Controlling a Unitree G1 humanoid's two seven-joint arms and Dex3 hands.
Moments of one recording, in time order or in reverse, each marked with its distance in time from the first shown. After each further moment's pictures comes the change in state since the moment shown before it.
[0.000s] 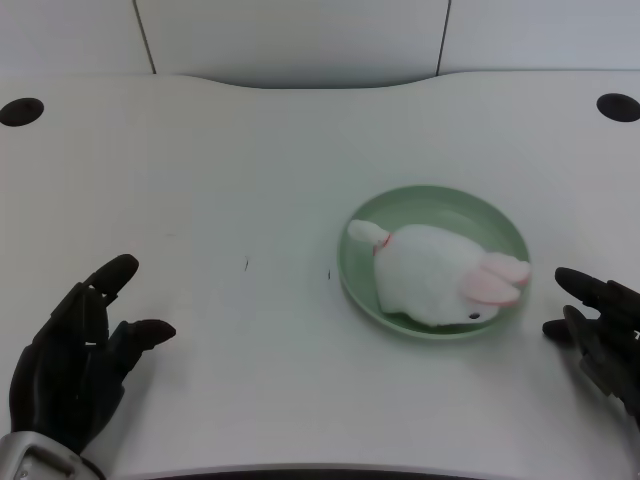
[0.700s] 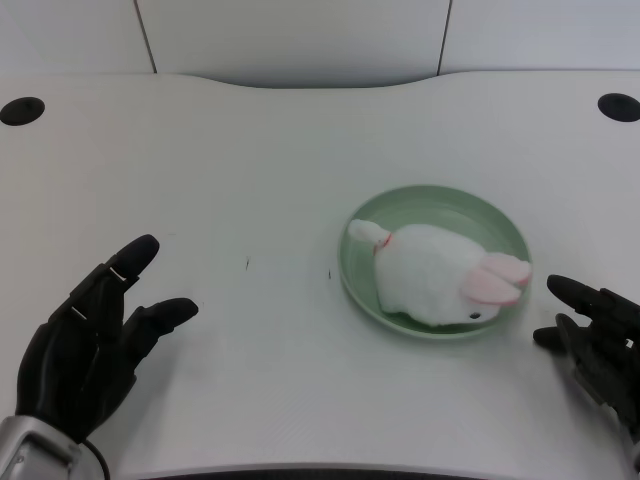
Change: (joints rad) left arm 0.007 0.035 -0.047 -0.067 -0.028 0.070 -0.096; right arm 0.035 0.023 0.003 -0.037 0.014 -0.015 0.021
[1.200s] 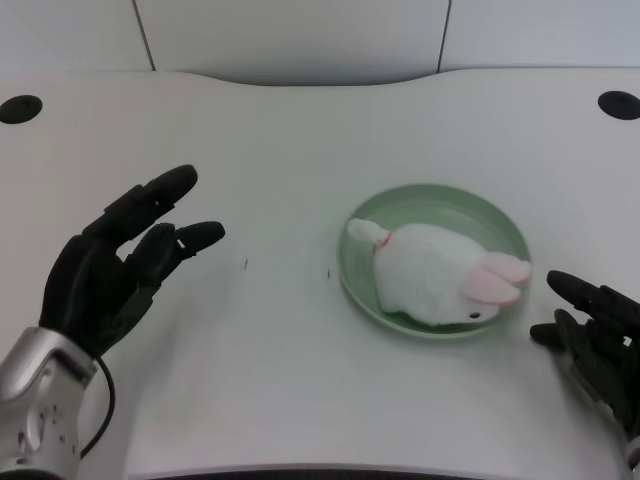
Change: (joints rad) left arm -0.254 0.072 -0.088 0.273 0.136 -0.245 -0.100; right arm -0.011 0.019 -0.018 0.012 0.009 -0.014 -0.007
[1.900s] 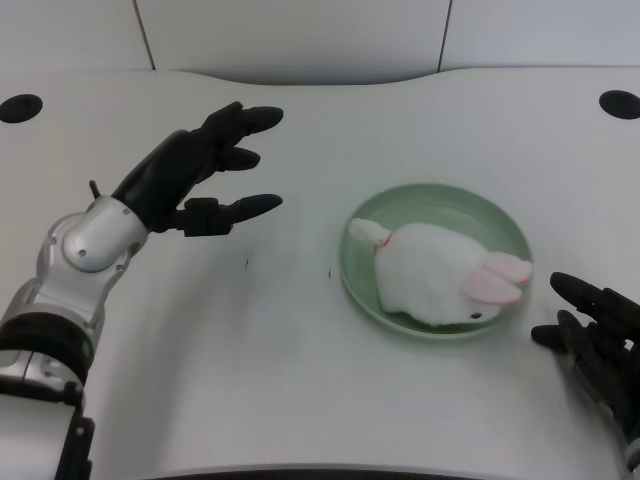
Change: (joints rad) left arm -0.486 0.103 -0.324 0.588 0.642 -0.530 0.287; right arm -0.008 0.009 -0.025 0.027 0.027 -0.001 0.026
